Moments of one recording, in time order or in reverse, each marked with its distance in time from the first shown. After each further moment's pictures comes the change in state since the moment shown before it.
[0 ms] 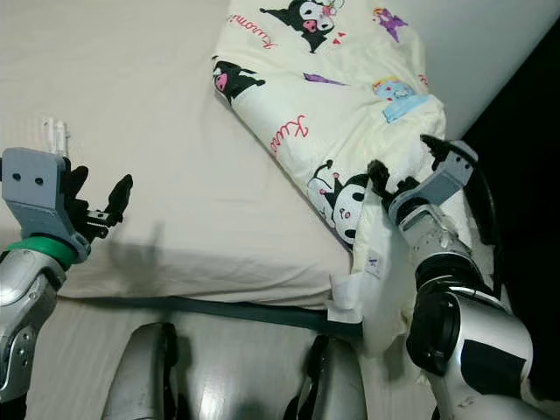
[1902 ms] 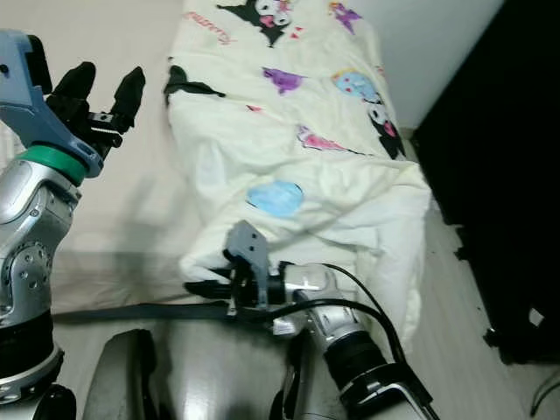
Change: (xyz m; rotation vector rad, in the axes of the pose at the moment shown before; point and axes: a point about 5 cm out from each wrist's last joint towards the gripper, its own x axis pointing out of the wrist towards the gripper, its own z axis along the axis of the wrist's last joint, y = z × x) left arm 0.036 -0.024 0.091 -0.172 -0.288 -0.106; right arm -0.110 0.180 -0.156 -0.457 0.306 1.612
